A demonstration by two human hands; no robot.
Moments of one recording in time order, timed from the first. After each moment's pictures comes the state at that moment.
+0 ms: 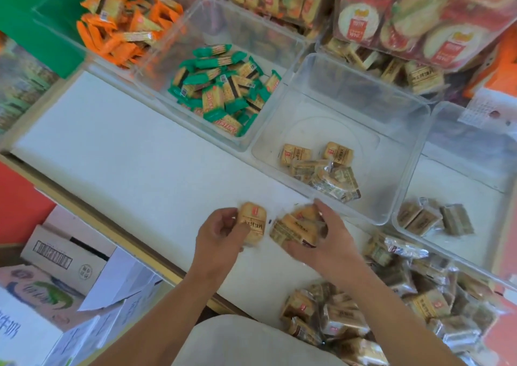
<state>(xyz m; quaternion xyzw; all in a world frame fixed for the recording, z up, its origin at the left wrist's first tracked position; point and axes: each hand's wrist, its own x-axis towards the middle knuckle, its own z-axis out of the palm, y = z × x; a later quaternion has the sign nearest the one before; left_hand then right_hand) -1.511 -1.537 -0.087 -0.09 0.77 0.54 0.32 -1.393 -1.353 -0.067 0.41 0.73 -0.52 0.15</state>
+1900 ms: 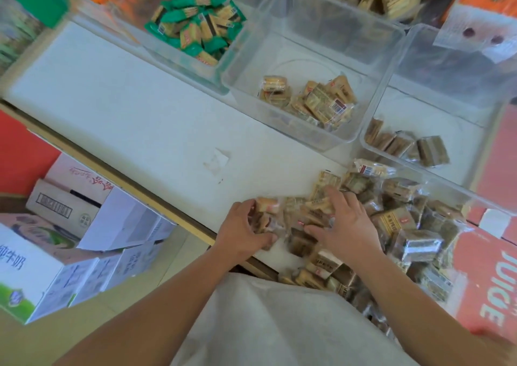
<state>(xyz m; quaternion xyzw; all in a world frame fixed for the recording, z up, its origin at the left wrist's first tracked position) -1.371 -1.549 -0.164 0.14 0.86 0.30 0.39 -1.245 -1.346 -0.105 0.35 0.87 -0.28 0.19</state>
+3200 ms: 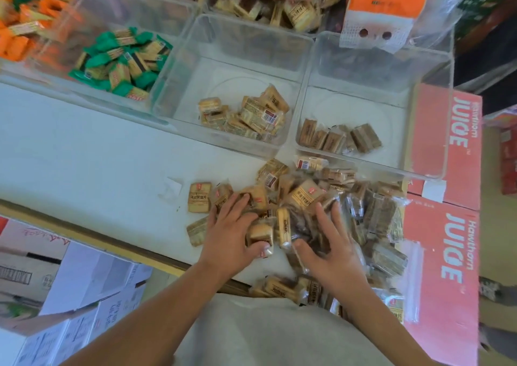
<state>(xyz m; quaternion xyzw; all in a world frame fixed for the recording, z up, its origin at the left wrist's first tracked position) -1.356 -1.495 -0.153 0.48 0.84 0.12 0.21 -1.156 -1.358 -0.100 0.47 0.76 -0.45 0.02</state>
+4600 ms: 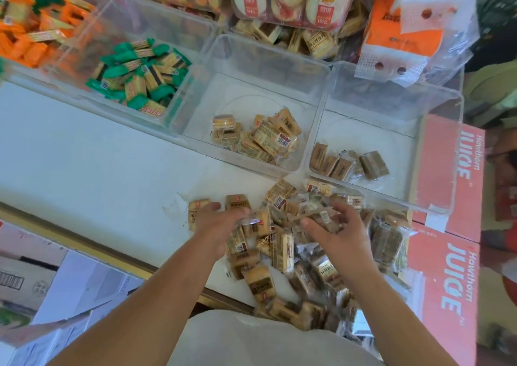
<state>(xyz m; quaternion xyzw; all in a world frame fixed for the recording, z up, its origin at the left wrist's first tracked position) -1.426 -1.451 -0.135 -0.20 0.73 0.49 0.43 -1.231 -1.310 -0.059 0.58 0.63 -0.53 -0.03</state>
